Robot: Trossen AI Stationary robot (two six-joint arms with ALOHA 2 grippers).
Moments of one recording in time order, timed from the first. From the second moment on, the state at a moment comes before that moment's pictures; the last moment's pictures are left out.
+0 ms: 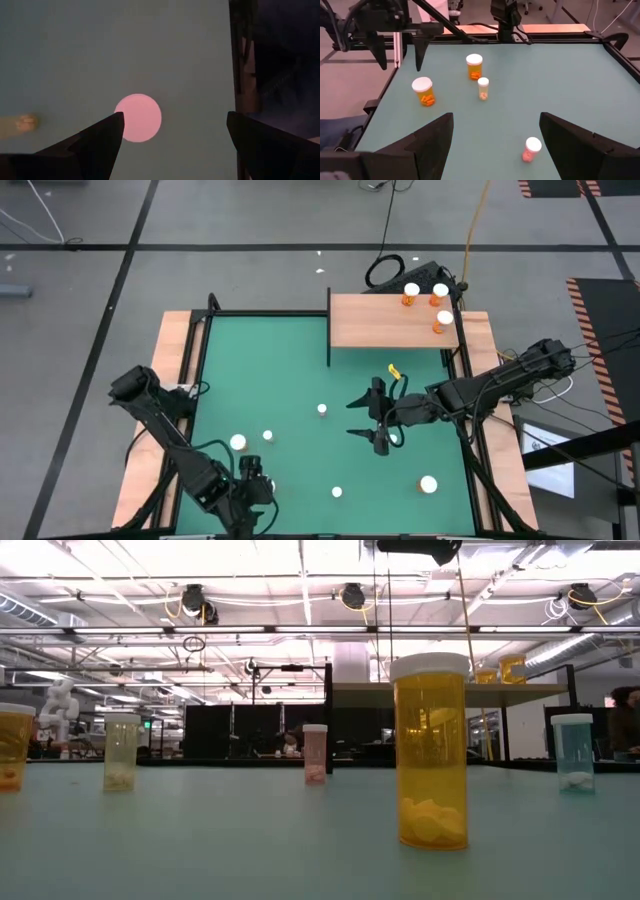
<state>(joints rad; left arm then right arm) -0.83 1.74 1.37 -0.84 -0.23 -0.77 0.36 1.28 0.96 -0.15 0.31 0.20</state>
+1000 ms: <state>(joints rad) -0.78 1.74 1.23 -0.76 -0.23 -0.72 0.36 1.28 0.96 -0.15 0.31 0.19</state>
